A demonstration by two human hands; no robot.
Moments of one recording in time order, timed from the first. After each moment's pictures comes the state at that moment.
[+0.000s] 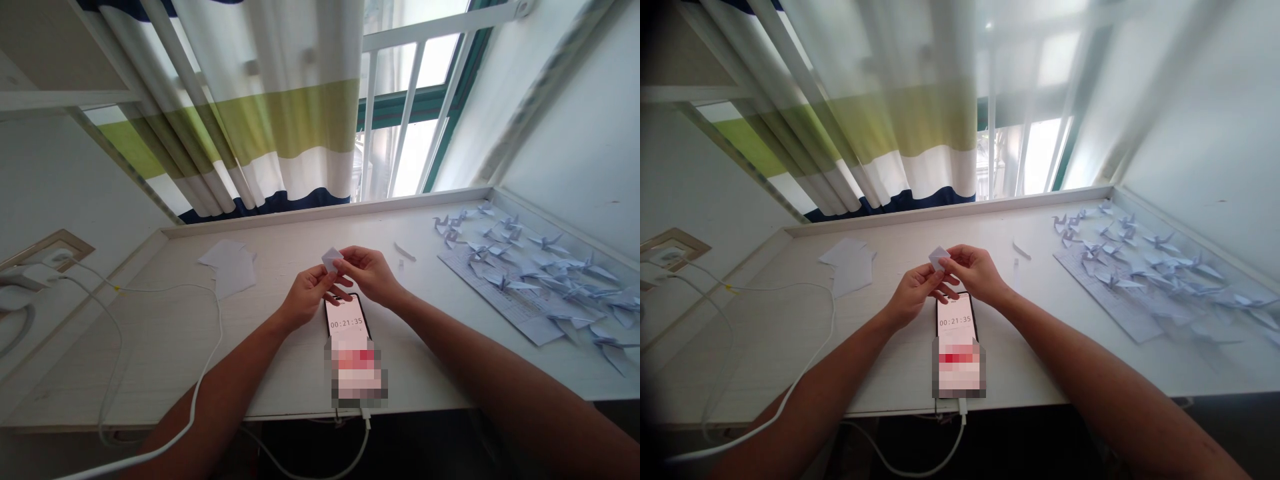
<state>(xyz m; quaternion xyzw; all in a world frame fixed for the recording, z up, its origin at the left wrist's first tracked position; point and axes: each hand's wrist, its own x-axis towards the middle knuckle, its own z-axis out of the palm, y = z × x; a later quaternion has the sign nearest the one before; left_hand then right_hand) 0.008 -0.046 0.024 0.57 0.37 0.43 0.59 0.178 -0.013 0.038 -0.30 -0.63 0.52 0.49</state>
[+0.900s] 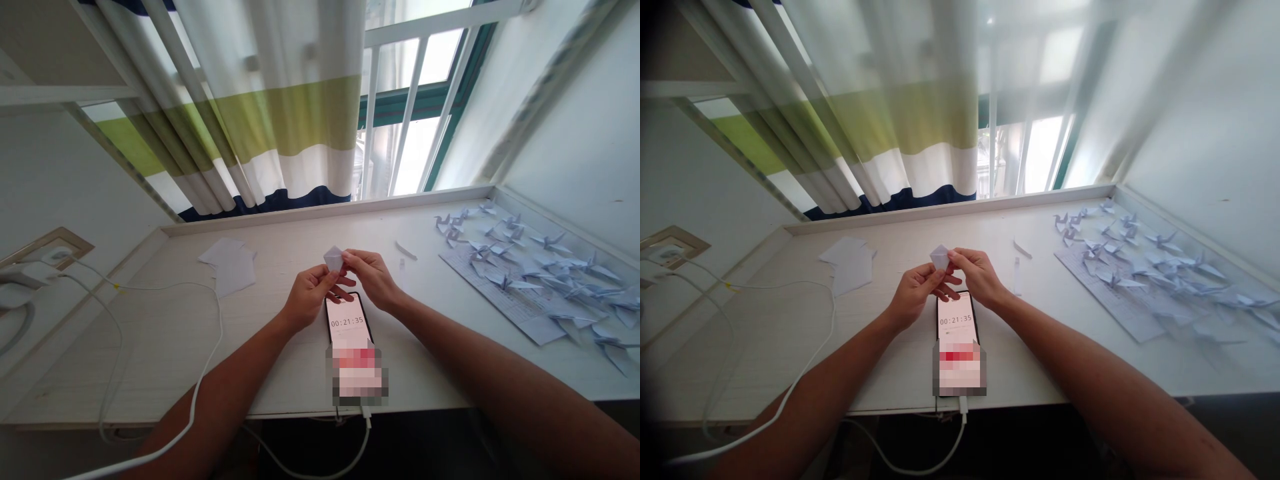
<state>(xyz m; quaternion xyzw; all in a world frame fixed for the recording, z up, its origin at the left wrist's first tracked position) 0.013 -0.051 0.026 0.56 0.38 0.46 0.57 0.175 -0.016 0.037 -0.28 -0.60 0.57 0.49</state>
